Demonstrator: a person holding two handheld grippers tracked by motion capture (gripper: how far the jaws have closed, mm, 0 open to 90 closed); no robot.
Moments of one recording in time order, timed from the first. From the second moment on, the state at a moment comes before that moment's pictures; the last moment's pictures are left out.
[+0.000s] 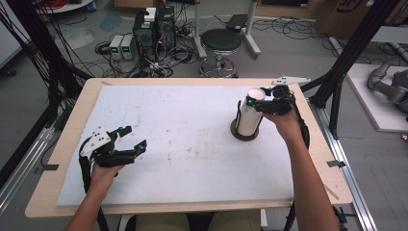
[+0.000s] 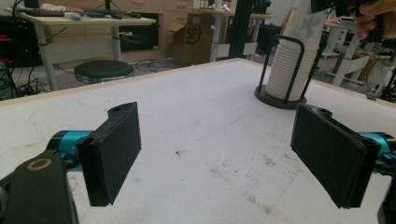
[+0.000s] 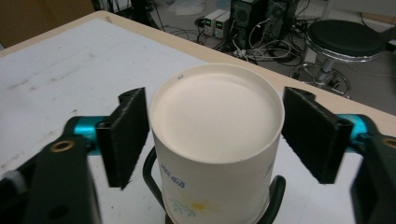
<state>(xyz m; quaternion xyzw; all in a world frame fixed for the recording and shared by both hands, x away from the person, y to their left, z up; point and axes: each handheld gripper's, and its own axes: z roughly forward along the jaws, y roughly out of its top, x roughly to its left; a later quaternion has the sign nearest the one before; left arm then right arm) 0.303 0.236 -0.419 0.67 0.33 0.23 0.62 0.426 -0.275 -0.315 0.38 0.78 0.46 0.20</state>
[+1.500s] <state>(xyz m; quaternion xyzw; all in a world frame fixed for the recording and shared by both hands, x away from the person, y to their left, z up) 0.301 0.238 -0.421 0.67 0.32 0.20 0.63 0.343 -0.302 -0.233 0.32 0.76 0.51 0.26</state>
